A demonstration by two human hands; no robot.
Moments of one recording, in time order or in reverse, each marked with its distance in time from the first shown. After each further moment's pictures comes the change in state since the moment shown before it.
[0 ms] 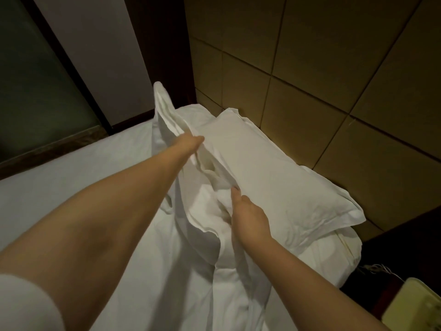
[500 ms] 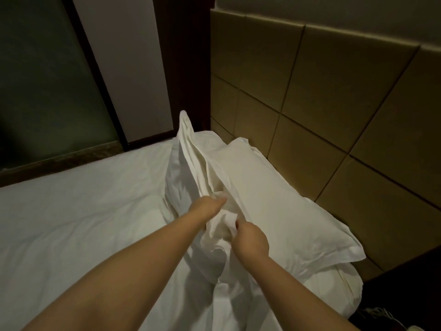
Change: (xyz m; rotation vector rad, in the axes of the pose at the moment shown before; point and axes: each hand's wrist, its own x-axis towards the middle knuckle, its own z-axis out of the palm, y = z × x) left_hand -0.090 -0.052 0.036 0.061 -0.174 -0.129; right_hand -0.014 -0.019 -0.018 0.115 -0.101 0.154
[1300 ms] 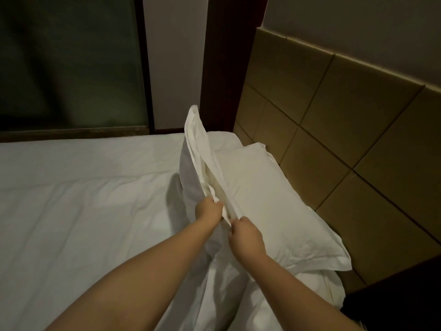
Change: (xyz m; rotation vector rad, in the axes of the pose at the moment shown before) left_hand -0.086 -0.057 0.045 -0.393 0.346 0.022; right_hand -0.084 0.013 0.011 -0.188 0.032 -0.306
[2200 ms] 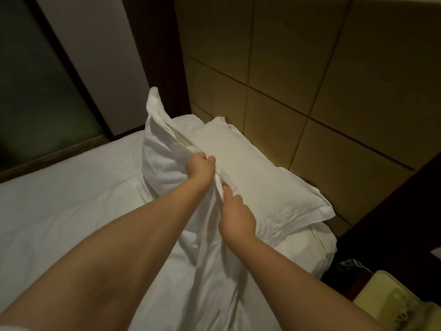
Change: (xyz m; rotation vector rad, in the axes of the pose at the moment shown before) left_hand 0.030 0.104 0.085 0.085 0.026 0.283; right_hand 0.026 0.072 -0.013 0.195 0.091 0.238
